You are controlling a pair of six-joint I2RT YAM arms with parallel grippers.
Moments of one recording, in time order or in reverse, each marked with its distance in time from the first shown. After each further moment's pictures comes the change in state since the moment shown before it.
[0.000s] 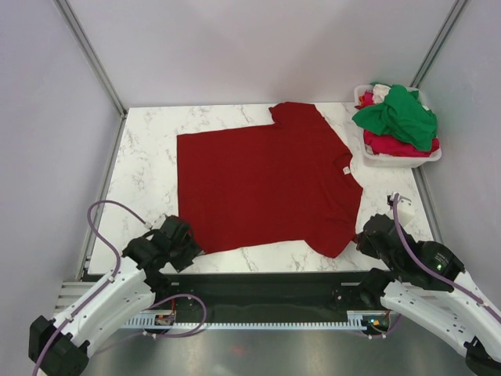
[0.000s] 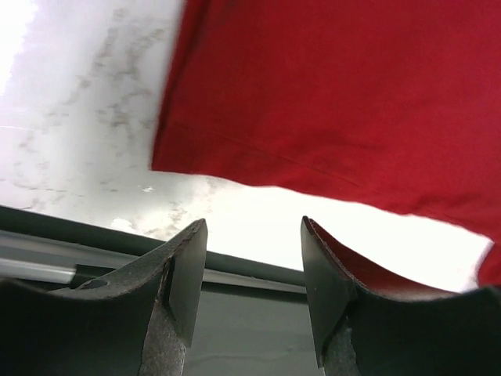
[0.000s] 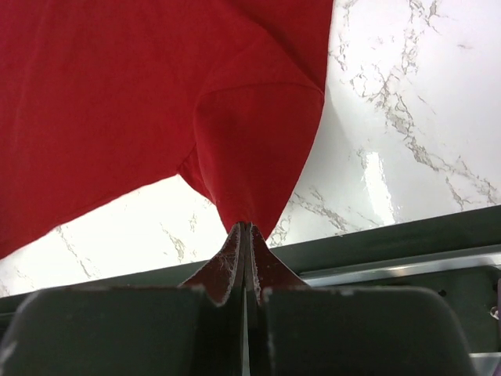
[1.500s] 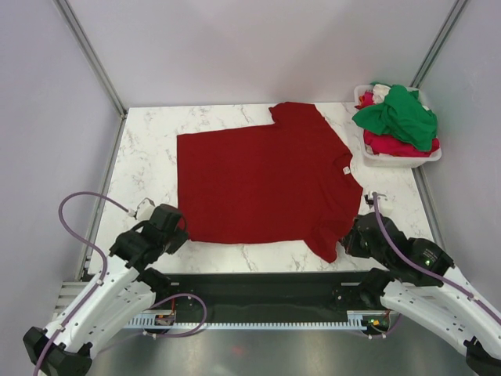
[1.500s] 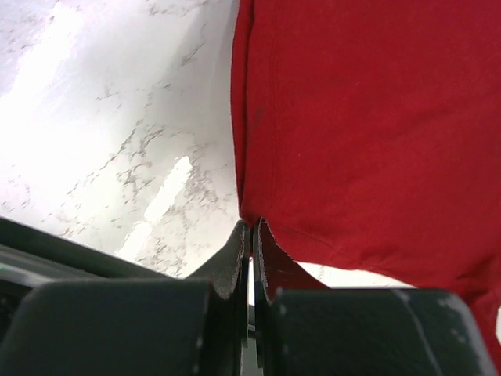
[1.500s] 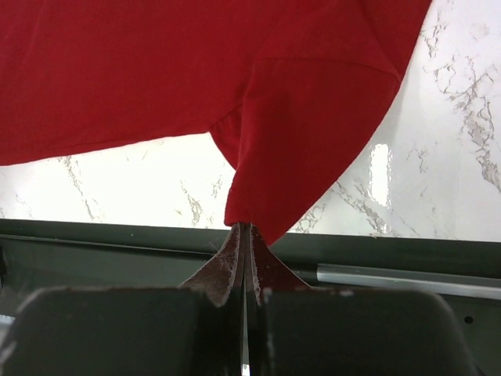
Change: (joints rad) left arm 0.047 0.012 0.193 -0.076 -0.226 0.006; right arm 0.000 0.026 -0.058 0.136 -0.196 -0.176
